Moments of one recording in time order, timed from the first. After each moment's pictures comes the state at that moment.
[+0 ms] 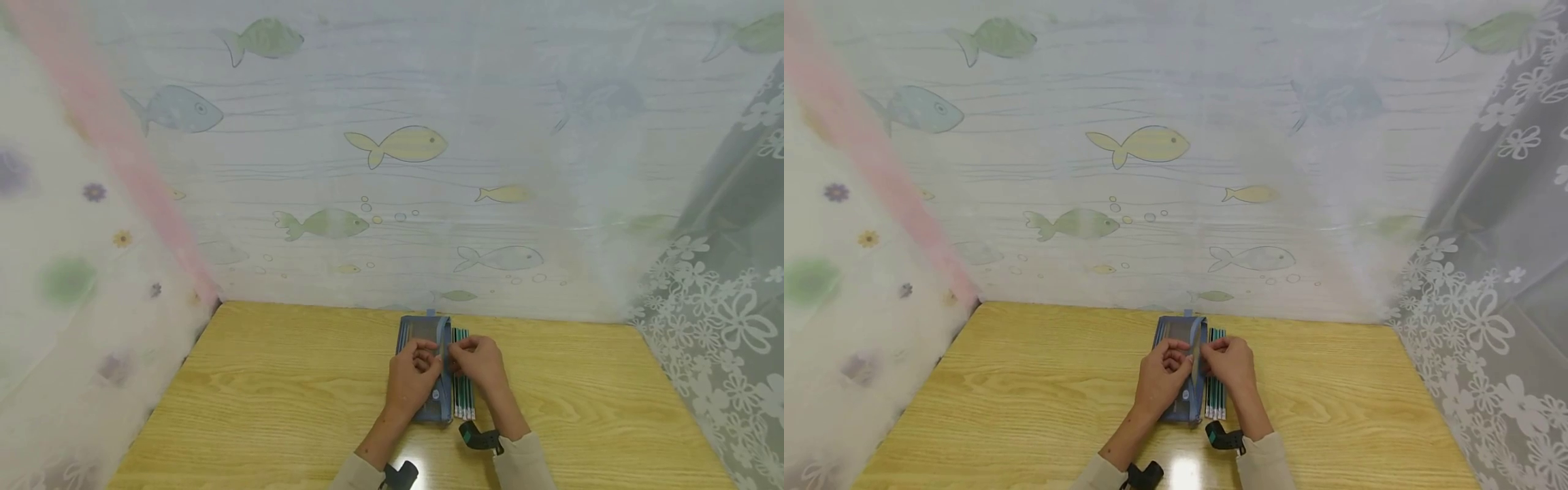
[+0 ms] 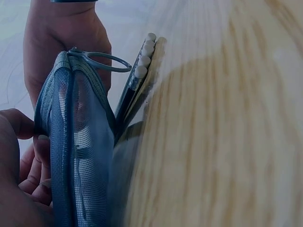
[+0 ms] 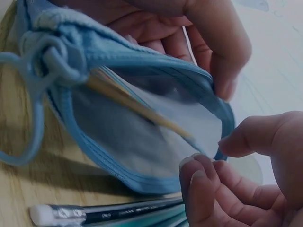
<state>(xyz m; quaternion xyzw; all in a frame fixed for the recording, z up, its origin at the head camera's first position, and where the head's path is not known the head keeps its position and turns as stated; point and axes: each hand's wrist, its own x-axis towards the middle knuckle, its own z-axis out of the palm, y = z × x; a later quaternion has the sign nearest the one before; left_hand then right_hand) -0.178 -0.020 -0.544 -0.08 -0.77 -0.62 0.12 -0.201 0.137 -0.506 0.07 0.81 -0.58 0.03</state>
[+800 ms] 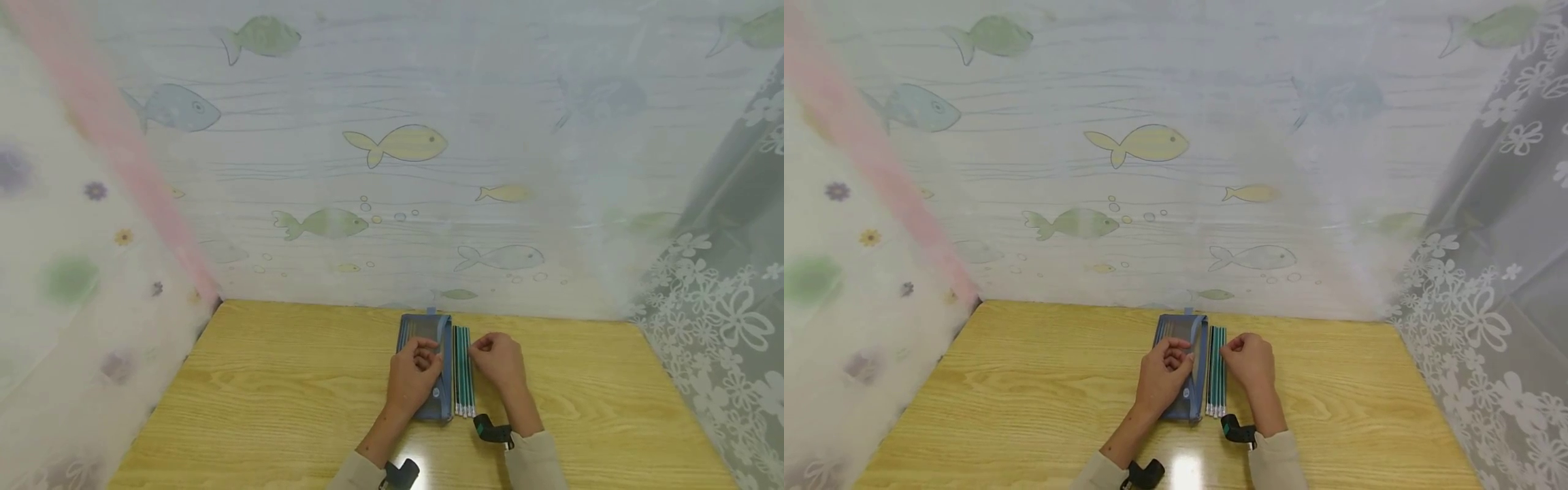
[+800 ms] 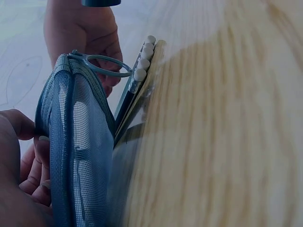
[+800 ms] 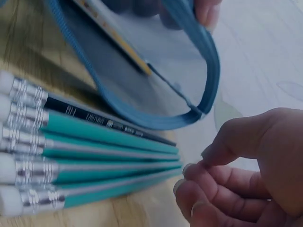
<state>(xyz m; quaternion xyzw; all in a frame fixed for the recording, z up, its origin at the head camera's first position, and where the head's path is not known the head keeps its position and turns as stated) -0.177 -0.020 -0.542 -0.08 -0.77 -0.62 0.12 -0.208 0.173 -0.510 0.04 0.91 -0.41 -0.02</state>
